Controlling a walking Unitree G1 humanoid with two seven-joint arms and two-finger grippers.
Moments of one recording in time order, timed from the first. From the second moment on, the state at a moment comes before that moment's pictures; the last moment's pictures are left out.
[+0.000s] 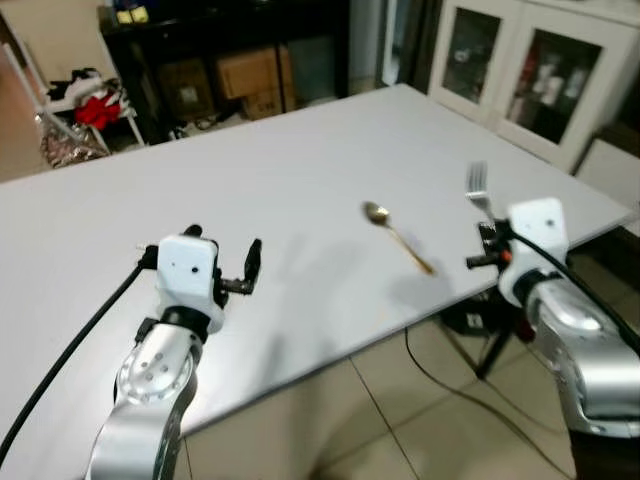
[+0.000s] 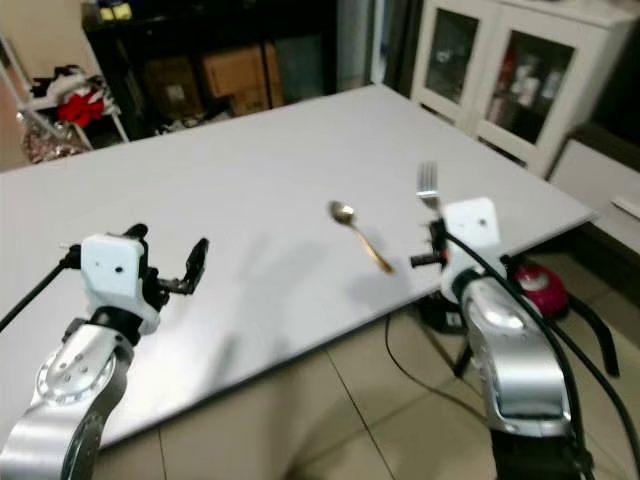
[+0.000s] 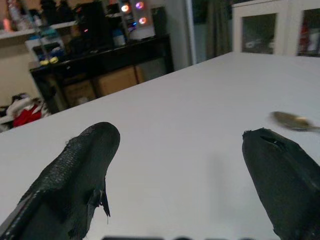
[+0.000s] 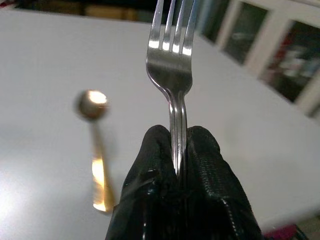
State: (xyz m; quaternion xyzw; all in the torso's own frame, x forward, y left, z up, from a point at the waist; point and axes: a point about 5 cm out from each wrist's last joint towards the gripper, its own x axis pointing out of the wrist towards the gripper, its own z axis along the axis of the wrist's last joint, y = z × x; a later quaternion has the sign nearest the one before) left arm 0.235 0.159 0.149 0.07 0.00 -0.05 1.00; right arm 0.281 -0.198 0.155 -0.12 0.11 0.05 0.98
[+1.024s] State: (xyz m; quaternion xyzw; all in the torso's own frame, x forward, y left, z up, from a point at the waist) left arm 0.226 0.146 0.149 0.12 0.03 -0.19 0.97; right arm 0.342 -0.194 0.155 -0.15 0.21 0.22 0.94
